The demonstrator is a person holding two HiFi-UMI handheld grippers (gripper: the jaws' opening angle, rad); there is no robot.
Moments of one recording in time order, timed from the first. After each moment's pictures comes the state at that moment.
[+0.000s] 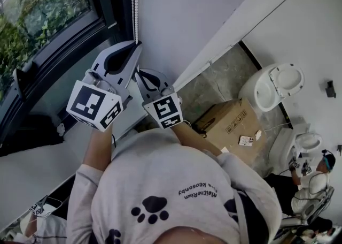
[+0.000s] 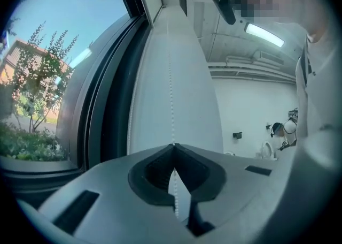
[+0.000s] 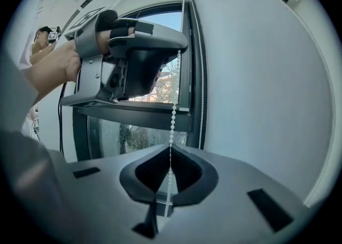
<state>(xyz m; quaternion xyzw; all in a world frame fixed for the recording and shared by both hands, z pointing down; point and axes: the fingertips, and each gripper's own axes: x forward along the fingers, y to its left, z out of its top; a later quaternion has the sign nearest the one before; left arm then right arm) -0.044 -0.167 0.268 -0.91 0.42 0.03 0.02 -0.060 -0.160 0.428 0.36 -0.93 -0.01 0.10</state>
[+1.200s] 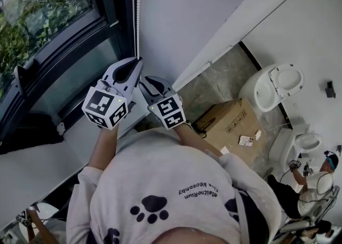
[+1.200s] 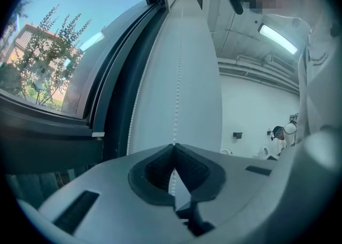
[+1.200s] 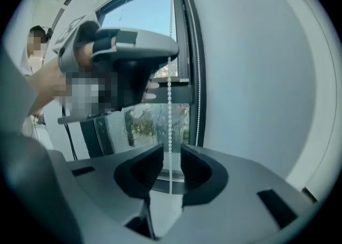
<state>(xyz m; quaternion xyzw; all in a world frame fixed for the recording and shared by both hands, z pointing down) -0.046 -0.164 0.354 -0.90 0.42 0.02 -0.06 -0.045 -0.143 0.494 0.34 -0.92 0.07 0.17</state>
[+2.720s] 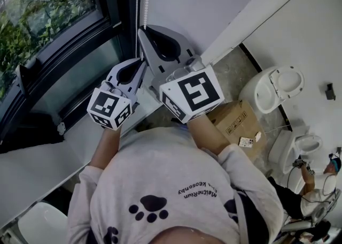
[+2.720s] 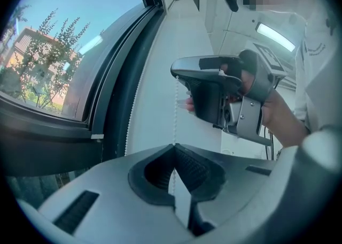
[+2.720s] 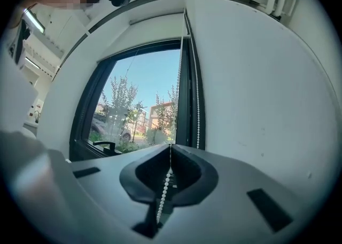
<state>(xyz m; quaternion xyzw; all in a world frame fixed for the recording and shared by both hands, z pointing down) -0.044 -0.163 0.352 -0.90 0.43 0.02 -0.04 -0.059 -0.171 0.220 0.34 -0.94 -0.06 -0.03</state>
